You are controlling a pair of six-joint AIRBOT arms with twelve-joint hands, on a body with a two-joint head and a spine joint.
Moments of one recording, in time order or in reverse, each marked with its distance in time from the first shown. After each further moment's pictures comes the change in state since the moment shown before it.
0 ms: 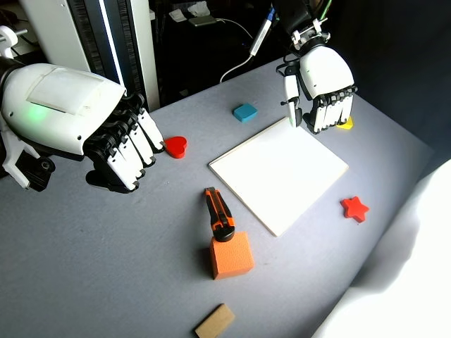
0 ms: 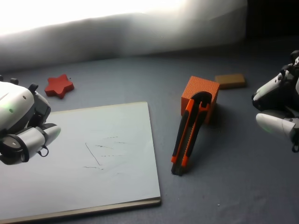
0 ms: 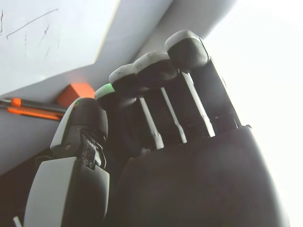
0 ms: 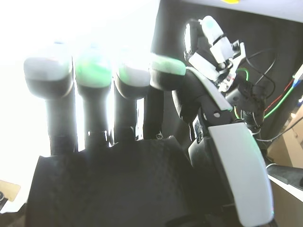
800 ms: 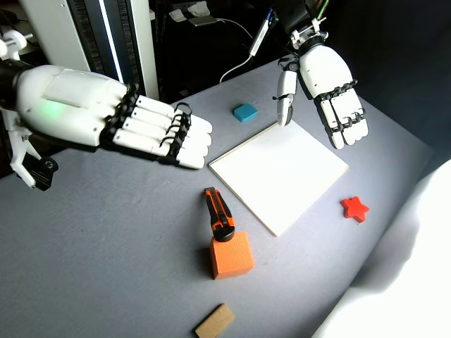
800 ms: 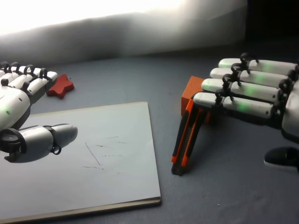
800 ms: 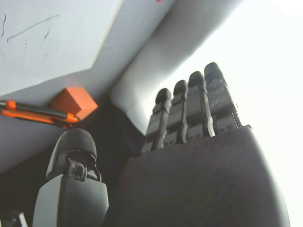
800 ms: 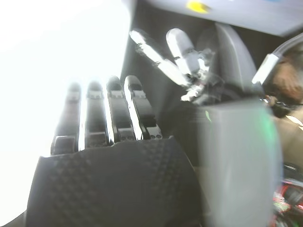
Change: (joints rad) left arm 0.010 0.000 -0.013 -0.072 -0.032 0.039; right arm -0.016 -0.049 0.058 -0.372 0.018 0.212
